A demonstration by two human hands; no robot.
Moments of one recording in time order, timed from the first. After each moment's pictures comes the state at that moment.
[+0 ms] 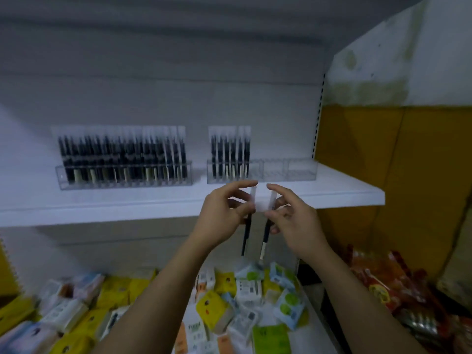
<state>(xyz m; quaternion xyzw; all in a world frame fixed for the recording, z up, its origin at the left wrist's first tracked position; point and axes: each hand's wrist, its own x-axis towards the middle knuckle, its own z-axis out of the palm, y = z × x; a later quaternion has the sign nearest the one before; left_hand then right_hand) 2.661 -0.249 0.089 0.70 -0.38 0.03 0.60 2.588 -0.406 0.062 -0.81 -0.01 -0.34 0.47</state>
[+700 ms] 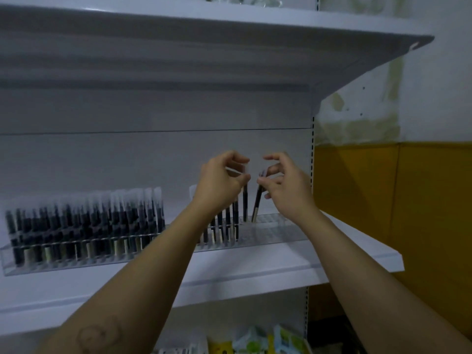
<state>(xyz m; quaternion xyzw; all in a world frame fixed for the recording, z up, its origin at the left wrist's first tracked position) 2.758 -0.329 0.236 0.72 -0.41 0.22 0.51 2.704 -0.480 0.212 -0.79 -0.02 -0.46 0.40</state>
